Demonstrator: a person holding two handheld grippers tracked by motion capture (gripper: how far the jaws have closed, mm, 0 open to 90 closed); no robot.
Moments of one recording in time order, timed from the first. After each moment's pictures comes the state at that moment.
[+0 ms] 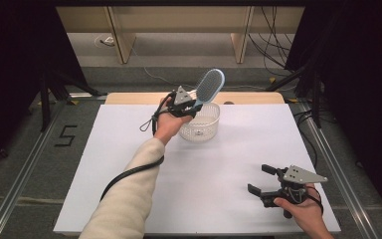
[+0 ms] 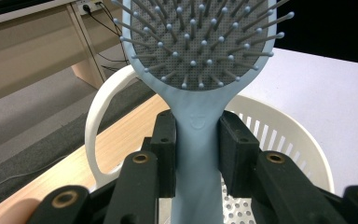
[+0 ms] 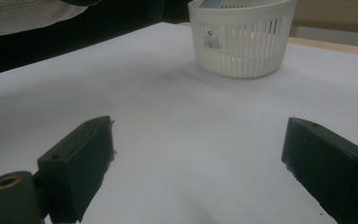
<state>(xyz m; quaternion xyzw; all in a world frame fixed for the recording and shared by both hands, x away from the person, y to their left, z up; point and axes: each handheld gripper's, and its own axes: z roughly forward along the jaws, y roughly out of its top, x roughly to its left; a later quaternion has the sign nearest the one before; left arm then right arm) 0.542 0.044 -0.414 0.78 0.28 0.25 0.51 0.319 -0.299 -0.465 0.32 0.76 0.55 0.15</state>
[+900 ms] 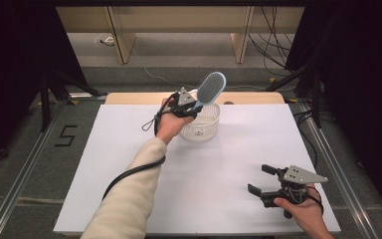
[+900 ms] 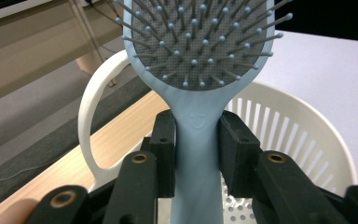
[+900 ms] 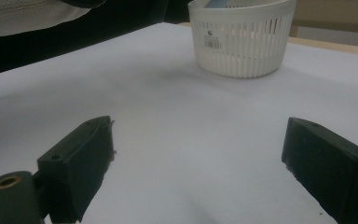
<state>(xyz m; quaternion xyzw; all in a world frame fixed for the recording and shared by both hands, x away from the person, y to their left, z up) 0.546 0.037 -0.418 0.79 0.28 0.26 0.47 0.319 -0.300 -0.465 0.32 0.76 0.55 0.15</state>
